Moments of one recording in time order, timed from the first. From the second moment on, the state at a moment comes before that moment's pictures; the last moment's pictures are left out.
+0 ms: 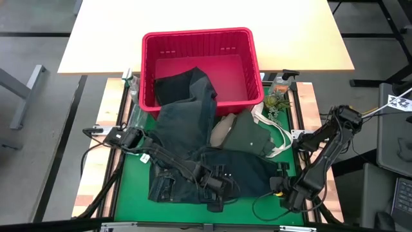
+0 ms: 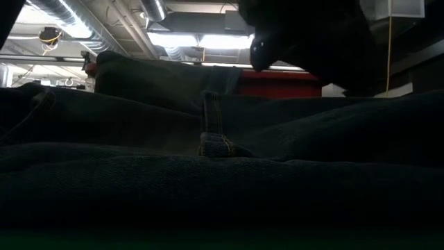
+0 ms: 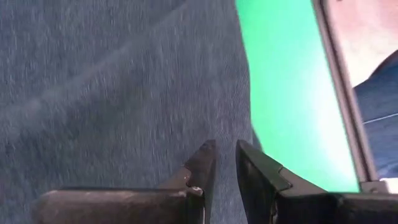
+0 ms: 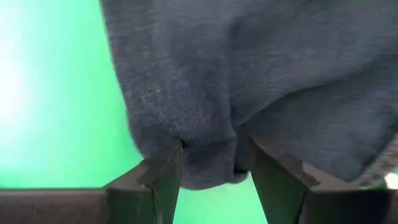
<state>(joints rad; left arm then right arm) -0.41 2.26 1.88 -0.56 -0.13 -0.33 0.97 1.45 0.90 -0.89 0.22 1.01</state>
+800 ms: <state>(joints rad) -0.49 2.26 1.67 -0.61 -0.13 -0.49 0.74 1.44 0.73 -0.91 0.30 1.10</state>
